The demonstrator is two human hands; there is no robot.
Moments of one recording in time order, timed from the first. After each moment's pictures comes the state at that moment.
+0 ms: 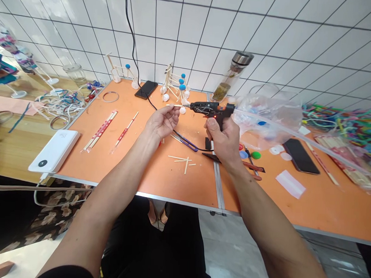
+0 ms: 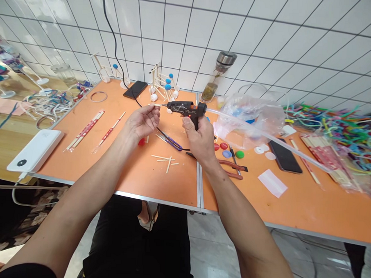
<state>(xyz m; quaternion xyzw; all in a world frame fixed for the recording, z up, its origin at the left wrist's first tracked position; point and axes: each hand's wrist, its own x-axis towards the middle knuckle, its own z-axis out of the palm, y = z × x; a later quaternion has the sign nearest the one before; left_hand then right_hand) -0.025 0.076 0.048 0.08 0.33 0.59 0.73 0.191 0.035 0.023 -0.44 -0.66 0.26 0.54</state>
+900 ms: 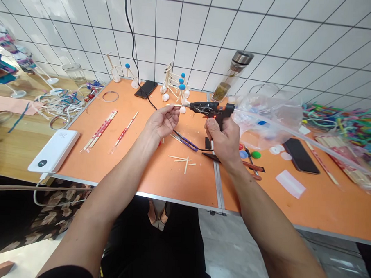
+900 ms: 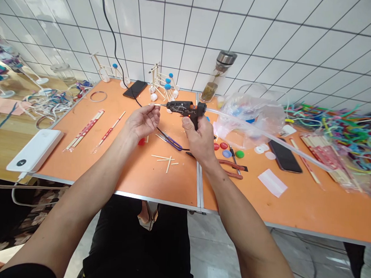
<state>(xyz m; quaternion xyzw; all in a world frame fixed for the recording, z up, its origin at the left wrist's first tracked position) -0.024 0.076 0.048 0.08 0.33 0.59 0.74 0.190 0.033 0.024 -0.44 -0.67 0.26 0.54</state>
